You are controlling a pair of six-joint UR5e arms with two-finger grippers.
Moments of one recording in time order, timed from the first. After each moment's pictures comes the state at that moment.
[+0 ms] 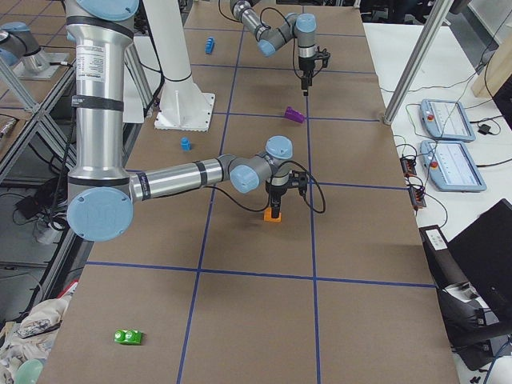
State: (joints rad) left arm -0.71 -2.47 -1.35 -1.79 -1.97 -0.88; right arm 0.92 -1.63 1.75 -1.24 2.10 0.76
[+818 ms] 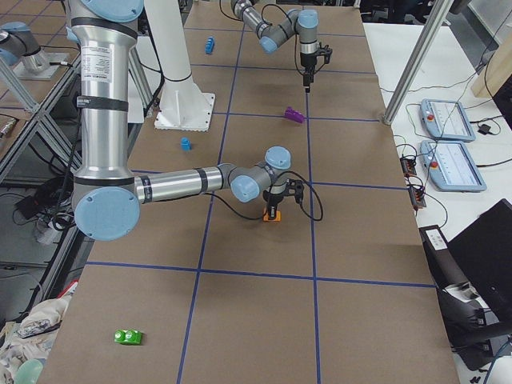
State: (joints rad) left arm -0.72 -2.47 -1.36 -1.78 -1.97 -0.88; right arm 0.92 -1.62 1.70 -1.17 2.15 0.76
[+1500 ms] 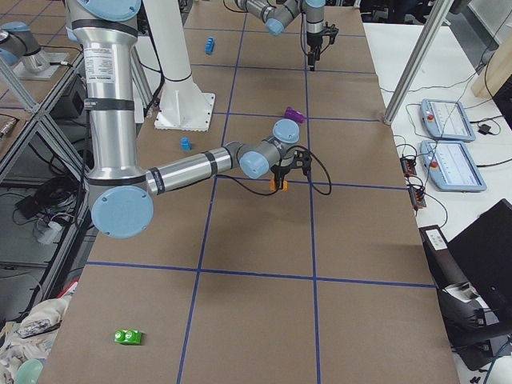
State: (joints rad) left arm -0.87 -2.31 -1.57 -1.54 -2.01 -0.58; right arm 0.96 -1.47 1.80 -1.29 2.27 0.85
